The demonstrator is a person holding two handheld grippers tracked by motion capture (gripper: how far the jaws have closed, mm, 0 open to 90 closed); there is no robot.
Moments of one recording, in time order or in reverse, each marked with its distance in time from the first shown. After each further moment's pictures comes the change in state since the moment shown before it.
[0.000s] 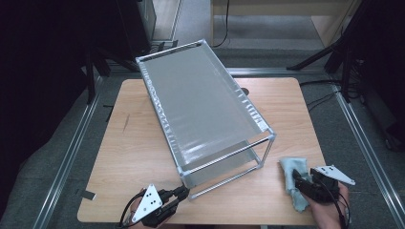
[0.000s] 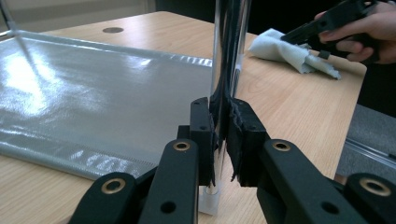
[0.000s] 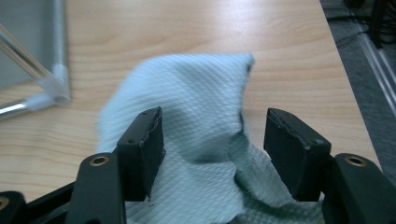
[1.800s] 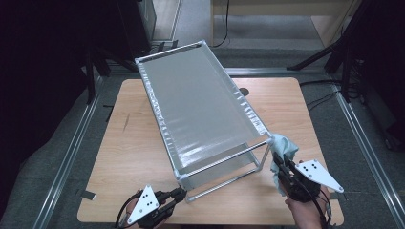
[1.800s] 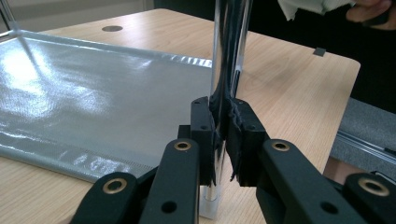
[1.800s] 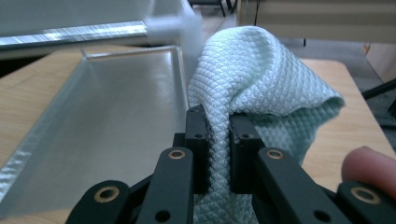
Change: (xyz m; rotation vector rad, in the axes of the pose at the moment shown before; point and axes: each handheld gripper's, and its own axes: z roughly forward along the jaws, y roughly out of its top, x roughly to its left) left arm 0.000 0.006 -0.012 0.020 -0.002 0.005; right arm 0.088 0.047 -0.064 -0.363 0.199 -0.101
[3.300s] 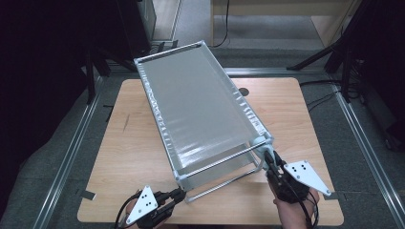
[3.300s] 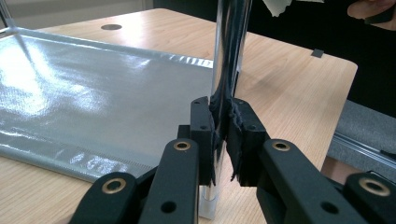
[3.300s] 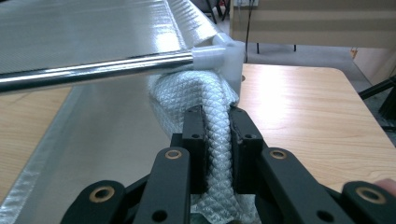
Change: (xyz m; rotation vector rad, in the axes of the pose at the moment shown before) left arm 0.001 -0.002 -0.001 -0.001 -0.008 -0.013; right arm 0.029 0.005 0.005 -0.017 -0.045 0.019
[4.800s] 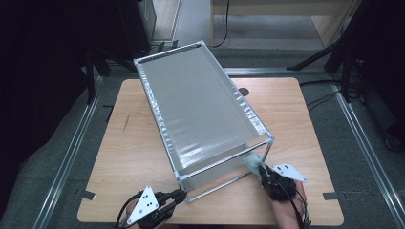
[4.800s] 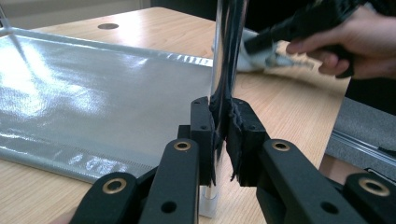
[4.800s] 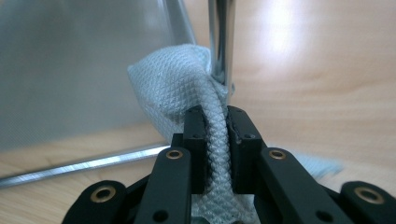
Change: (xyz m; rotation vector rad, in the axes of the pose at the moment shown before) left arm -0.001 0.000 0.001 0.005 -0.007 0.007; right arm -0.019 -0.063 0.044 0.279 0.006 0.026
